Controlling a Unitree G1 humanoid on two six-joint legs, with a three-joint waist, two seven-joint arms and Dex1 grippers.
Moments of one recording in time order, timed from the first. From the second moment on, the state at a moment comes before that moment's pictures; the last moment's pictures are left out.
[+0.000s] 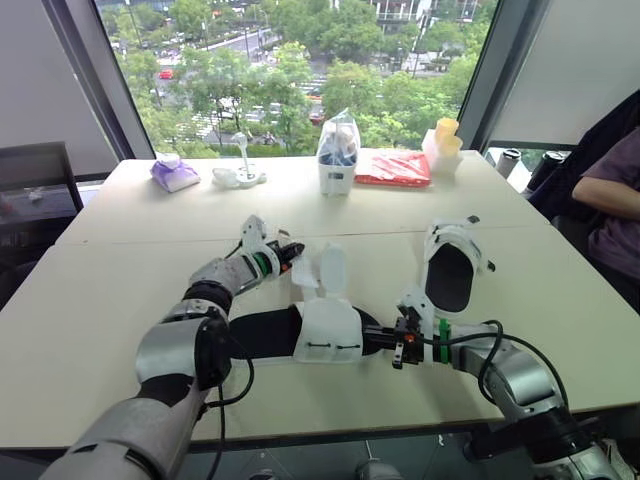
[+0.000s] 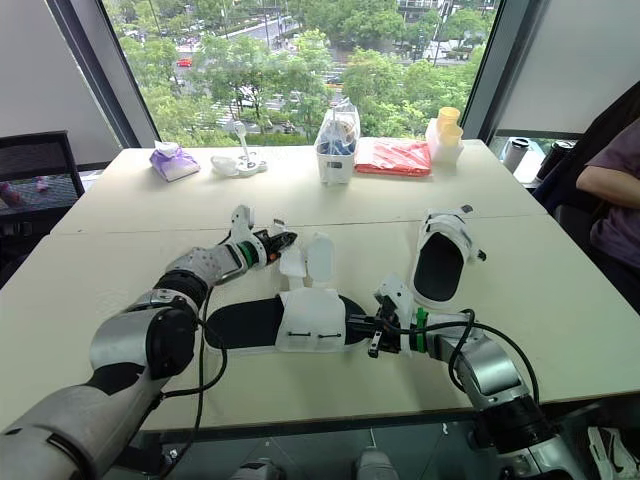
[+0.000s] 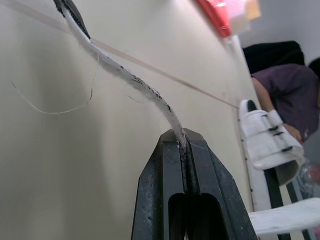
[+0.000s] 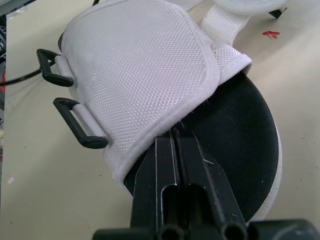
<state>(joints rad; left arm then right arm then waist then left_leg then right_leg) -1.18 0.23 0.27 1.18 -0.39 0.47 -0.70 -0.31 -0.54 0.16 -0.03 0.37 0.49 0.97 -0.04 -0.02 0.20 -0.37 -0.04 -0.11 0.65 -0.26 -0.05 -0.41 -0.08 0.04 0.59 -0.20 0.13</state>
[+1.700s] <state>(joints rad) -0.99 0.85 -0.69 0.82 1.18 -1.11 0.83 -0.40 -0.55 0.19 0.13 0.35 0.39 1.02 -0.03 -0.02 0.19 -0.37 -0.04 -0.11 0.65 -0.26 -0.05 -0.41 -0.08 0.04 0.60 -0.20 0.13</state>
